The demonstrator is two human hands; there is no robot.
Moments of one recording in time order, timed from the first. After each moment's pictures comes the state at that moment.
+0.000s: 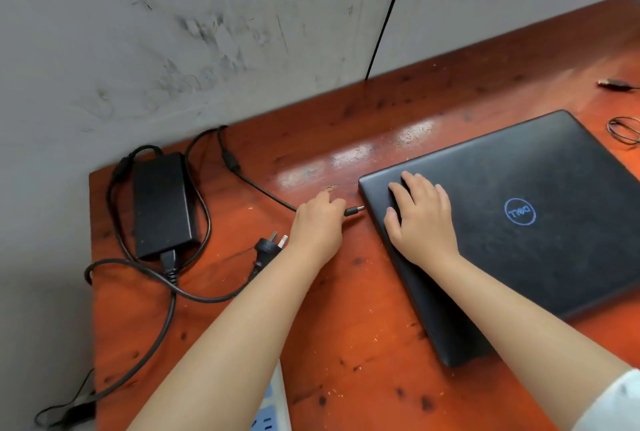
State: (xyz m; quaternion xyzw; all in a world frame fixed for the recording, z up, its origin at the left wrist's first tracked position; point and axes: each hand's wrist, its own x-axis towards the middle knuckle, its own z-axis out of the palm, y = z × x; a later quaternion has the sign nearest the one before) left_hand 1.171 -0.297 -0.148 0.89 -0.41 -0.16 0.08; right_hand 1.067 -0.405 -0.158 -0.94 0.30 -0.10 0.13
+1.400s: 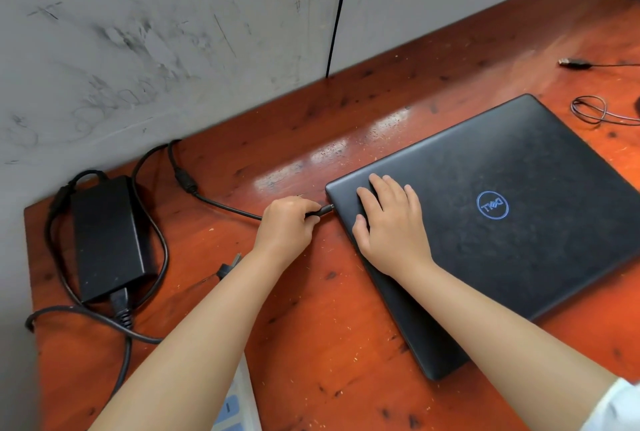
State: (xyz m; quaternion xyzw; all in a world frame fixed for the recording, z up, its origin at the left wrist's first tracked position) left_hand 1.189 -0.313 -0.159 0.87 -0.41 -0.16 0.22; right_hand 1.067 -0.408 -0.166 -0.94 0.30 -0.12 0.10
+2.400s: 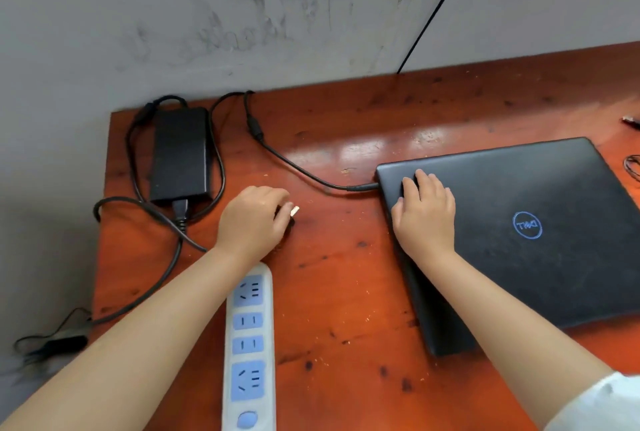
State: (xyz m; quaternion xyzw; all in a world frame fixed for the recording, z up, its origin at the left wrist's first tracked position) left_hand 1.180 -0.198 -0.139 0.92 -0.34 -0.04 0.21; right_hand 1.070 -0.395 -0.161 -0.95 0.29 -0.10 0.08
